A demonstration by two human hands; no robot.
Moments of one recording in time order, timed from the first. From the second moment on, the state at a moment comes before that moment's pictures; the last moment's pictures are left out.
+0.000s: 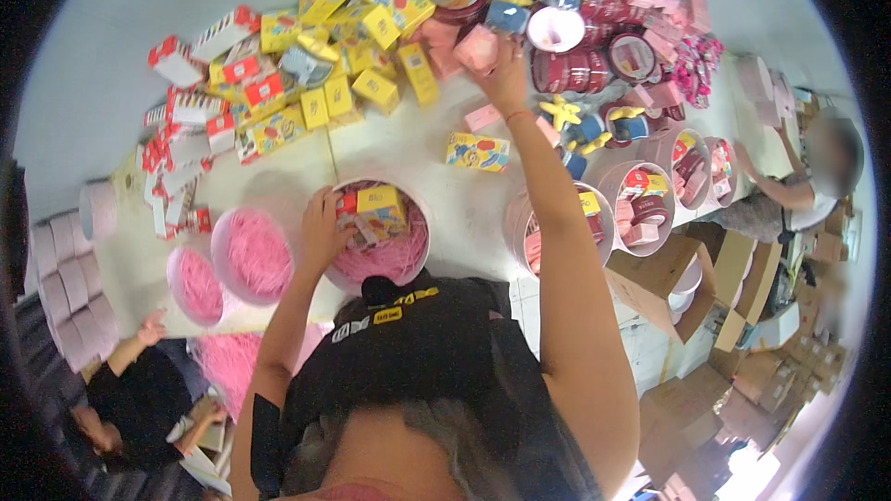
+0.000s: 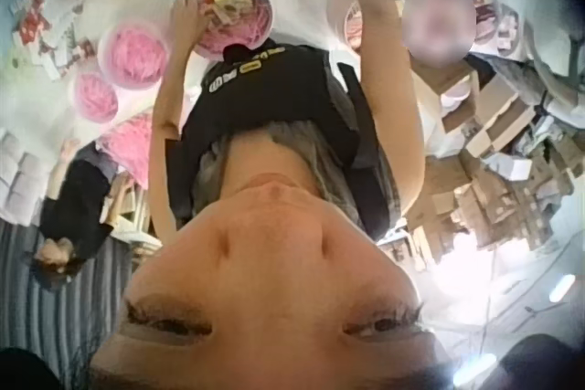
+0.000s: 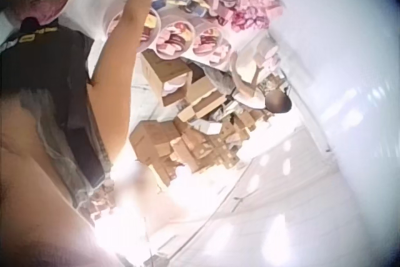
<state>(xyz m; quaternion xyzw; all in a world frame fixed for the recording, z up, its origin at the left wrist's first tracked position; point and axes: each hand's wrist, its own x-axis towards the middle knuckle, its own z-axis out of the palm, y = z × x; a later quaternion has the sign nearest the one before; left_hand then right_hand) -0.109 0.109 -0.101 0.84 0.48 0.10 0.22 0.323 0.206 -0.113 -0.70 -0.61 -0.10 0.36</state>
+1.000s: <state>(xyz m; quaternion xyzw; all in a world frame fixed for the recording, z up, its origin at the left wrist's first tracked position) -0.122 0.027 -0.094 0.87 0.44 0.07 0.19 0.258 0.055 -0.073 -0.68 -0.58 0.26 0.35</state>
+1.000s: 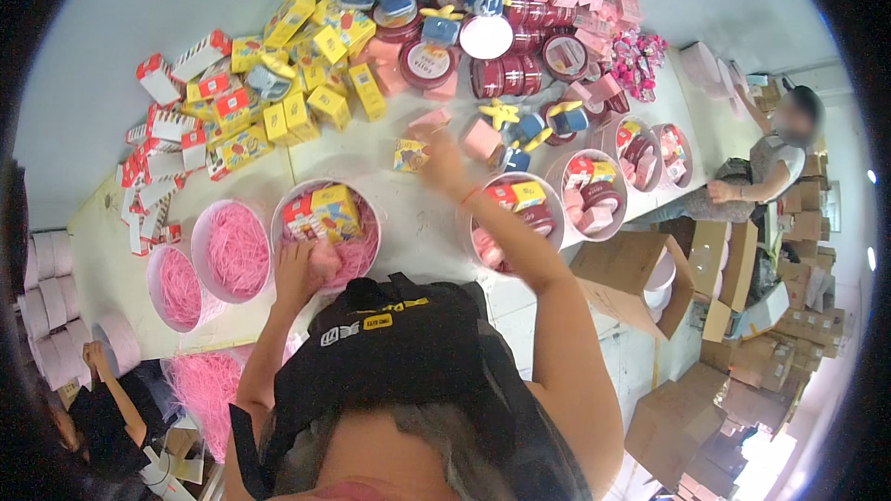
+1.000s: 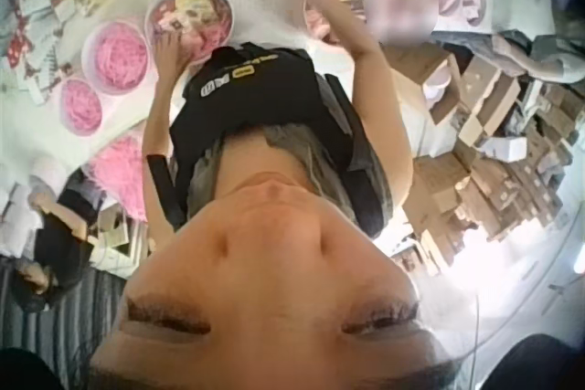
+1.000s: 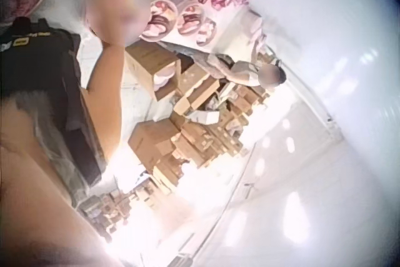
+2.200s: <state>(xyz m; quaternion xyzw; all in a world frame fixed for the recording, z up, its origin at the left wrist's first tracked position) -0.118 0.011 -0.118 0.82 0.56 -0.06 0.06 0.128 0.023 -0.078 -0.45 -0.84 0.15 0.26</state>
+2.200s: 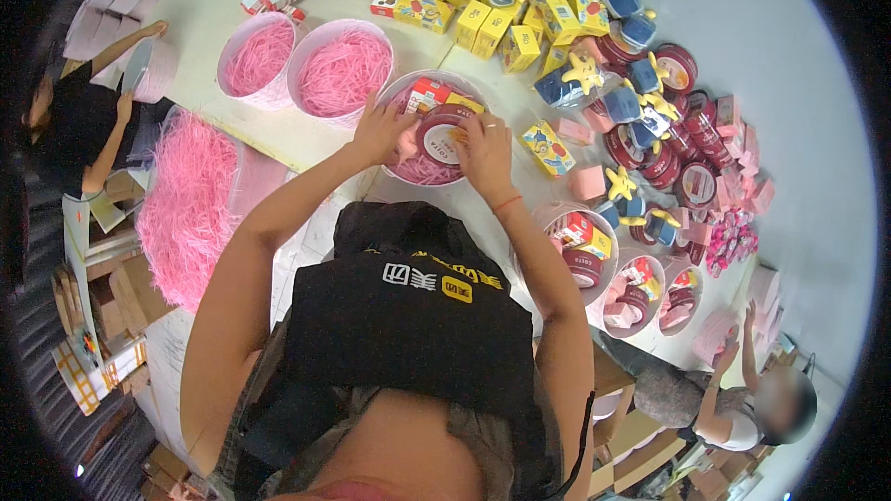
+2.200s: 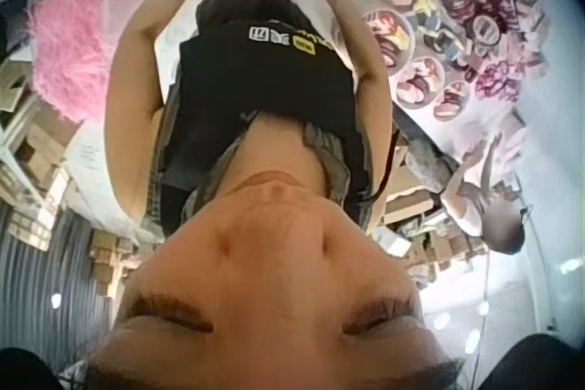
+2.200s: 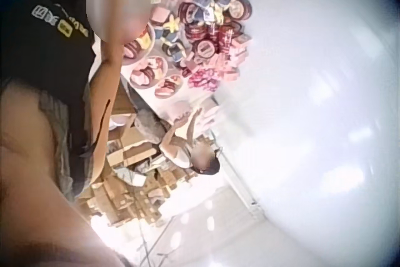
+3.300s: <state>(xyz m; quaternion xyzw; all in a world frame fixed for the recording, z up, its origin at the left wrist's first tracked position) -0.116 0.011 -0.113 0.84 0.54 0.05 0.06 0.112 0.048 -0.100 -0.49 -0.86 0.10 0.09</state>
